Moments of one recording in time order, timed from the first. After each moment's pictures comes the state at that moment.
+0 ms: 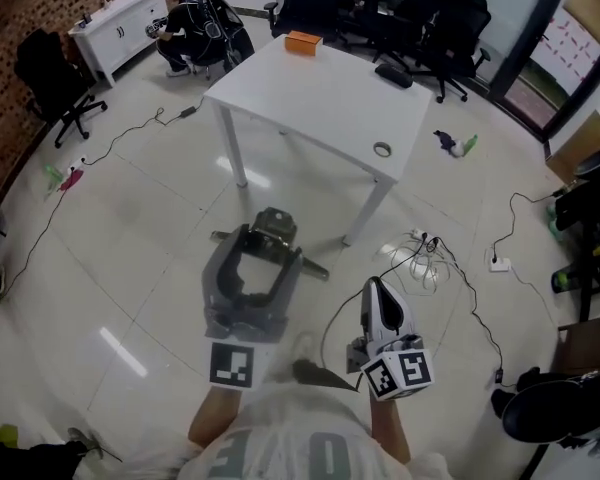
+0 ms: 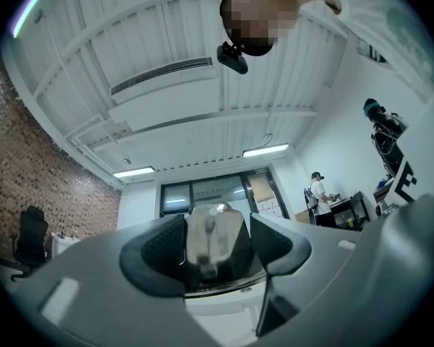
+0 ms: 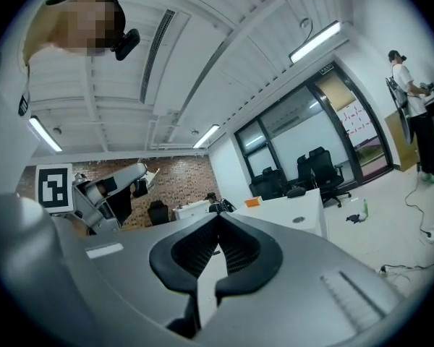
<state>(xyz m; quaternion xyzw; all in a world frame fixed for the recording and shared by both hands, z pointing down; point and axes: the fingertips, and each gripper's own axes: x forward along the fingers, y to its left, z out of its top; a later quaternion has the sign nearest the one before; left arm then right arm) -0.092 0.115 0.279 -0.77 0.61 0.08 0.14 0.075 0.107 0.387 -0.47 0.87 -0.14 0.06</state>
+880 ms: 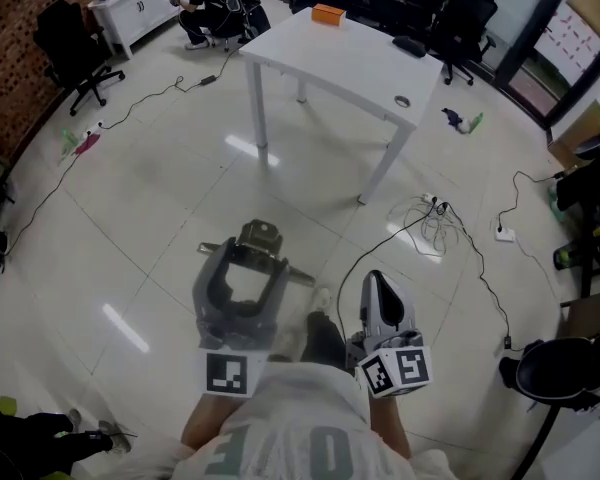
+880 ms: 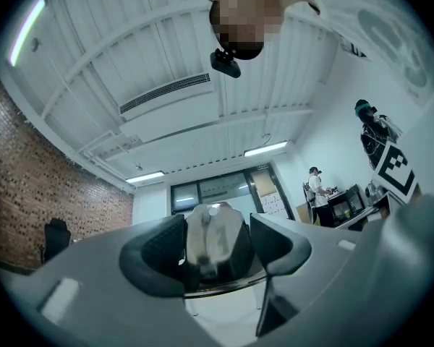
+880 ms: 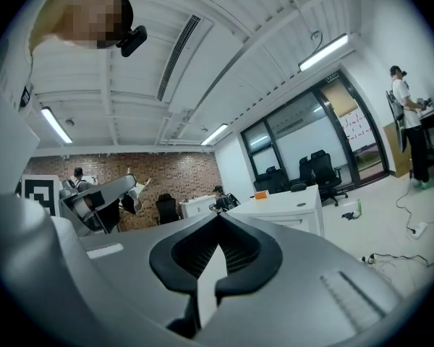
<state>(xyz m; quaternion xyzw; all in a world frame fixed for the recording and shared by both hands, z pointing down) -0.149 0.336 0.310 -0.75 0.64 0.05 0.15 0.027 0.306 0.389 -0.47 0.87 -0.13 0.05</state>
